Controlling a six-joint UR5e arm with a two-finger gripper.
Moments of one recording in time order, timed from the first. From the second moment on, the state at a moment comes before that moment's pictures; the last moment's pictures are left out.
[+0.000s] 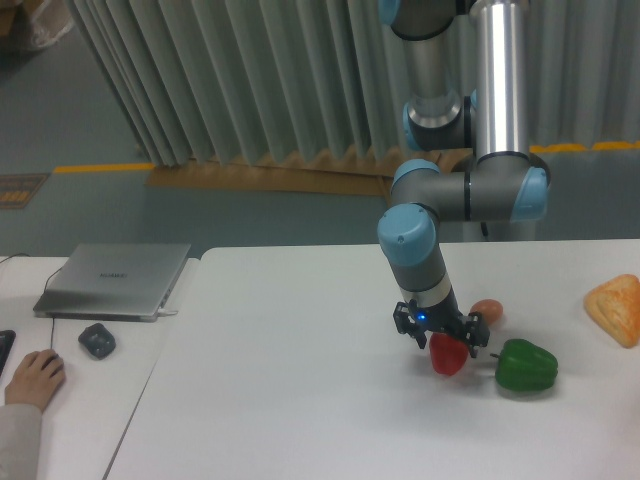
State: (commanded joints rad) arm 2.11 -1.97 -1.66 -1.15 1.71 0.25
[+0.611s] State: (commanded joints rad) arm 2.12 -1.92 -1.60 -1.21 1.67 0.29
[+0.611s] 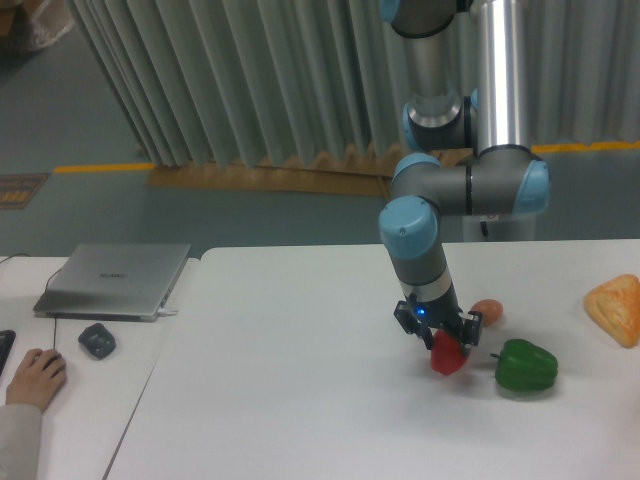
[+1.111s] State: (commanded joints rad) arm 2.13 -1.90 -1.57 -1.26 1.68 0.33
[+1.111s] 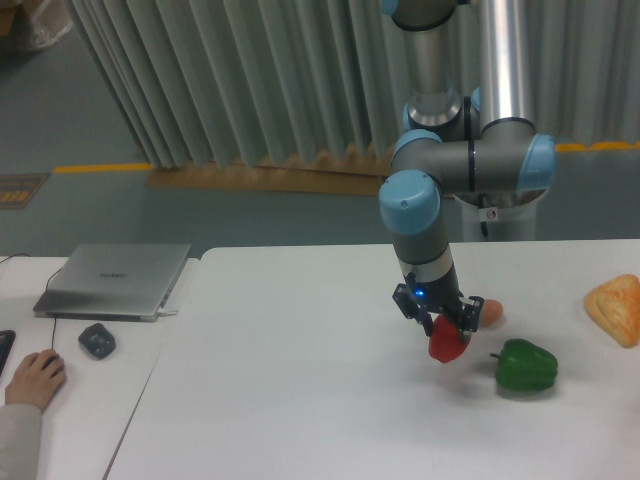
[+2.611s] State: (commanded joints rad) arm 2.49 -1.88 -1.47 -1.29 1.76 1.05
